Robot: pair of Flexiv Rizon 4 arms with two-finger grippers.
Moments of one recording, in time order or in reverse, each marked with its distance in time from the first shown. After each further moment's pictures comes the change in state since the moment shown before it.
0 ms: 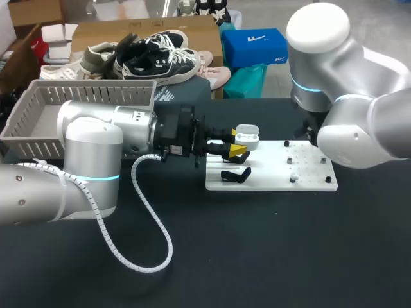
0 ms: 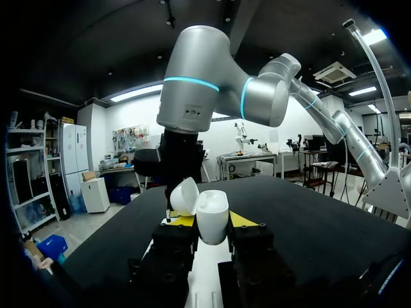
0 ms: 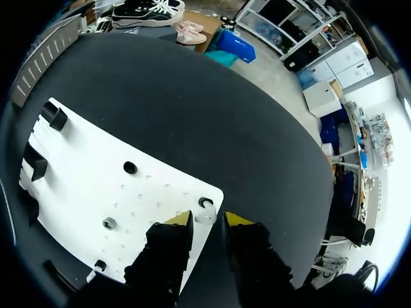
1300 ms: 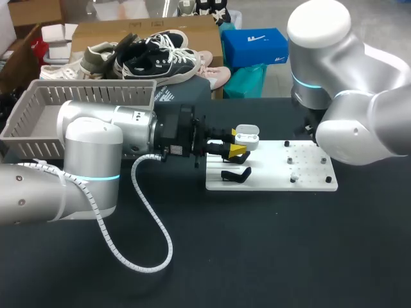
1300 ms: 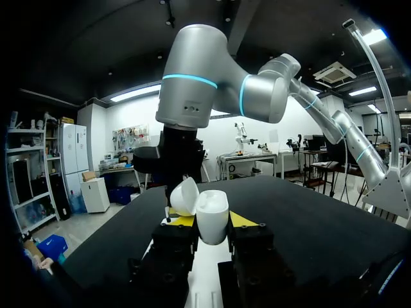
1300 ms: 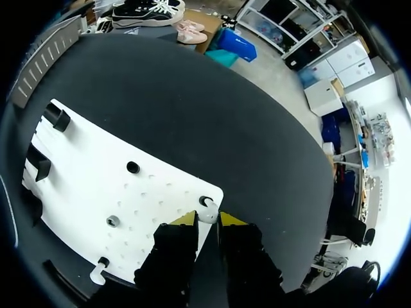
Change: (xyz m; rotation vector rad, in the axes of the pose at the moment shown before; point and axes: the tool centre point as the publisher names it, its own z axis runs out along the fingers) left arm 0.000 0.000 0.000 0.000 0.000 0.000; right arm -0.001 0.000 -0.007 -0.010 0.008 -0.003
